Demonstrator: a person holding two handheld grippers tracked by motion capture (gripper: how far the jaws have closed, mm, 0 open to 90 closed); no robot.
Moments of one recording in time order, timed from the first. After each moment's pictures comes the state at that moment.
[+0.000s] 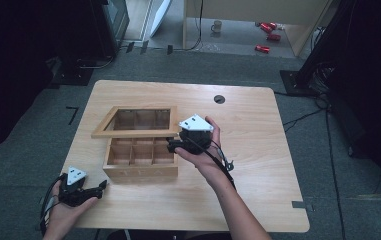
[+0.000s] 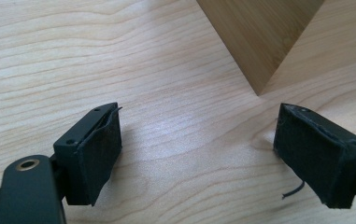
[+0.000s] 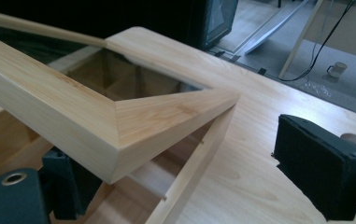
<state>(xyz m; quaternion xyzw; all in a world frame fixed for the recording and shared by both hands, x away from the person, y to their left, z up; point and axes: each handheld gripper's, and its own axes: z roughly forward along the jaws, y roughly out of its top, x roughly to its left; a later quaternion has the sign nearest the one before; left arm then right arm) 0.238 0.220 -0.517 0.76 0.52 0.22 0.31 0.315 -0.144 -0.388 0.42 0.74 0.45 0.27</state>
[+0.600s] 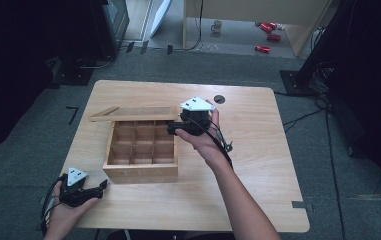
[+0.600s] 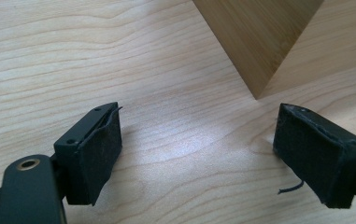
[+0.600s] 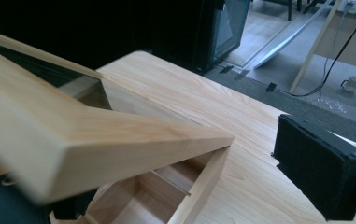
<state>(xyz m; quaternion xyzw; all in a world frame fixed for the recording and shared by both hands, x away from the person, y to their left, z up) 0.238 0.220 -0.517 0.76 0.52 0.22 0.31 0.359 -0.145 -0.373 0.40 0.74 0.47 0.26</state>
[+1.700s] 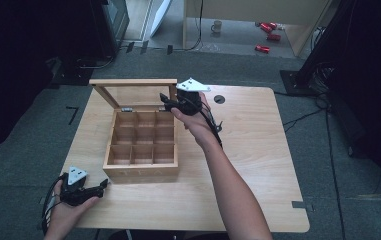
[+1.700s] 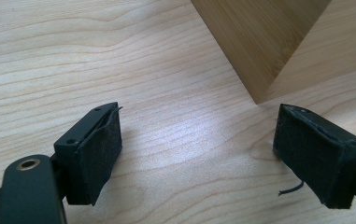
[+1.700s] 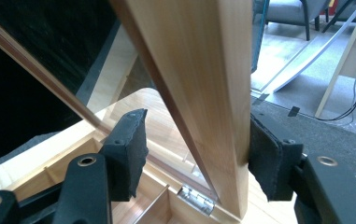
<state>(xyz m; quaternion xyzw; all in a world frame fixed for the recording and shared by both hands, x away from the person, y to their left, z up) 0.240 0.218 -0.517 0.76 0.52 0.22 0.32 0.426 -0.135 -0.377 0.39 0.71 0.54 0.23</state>
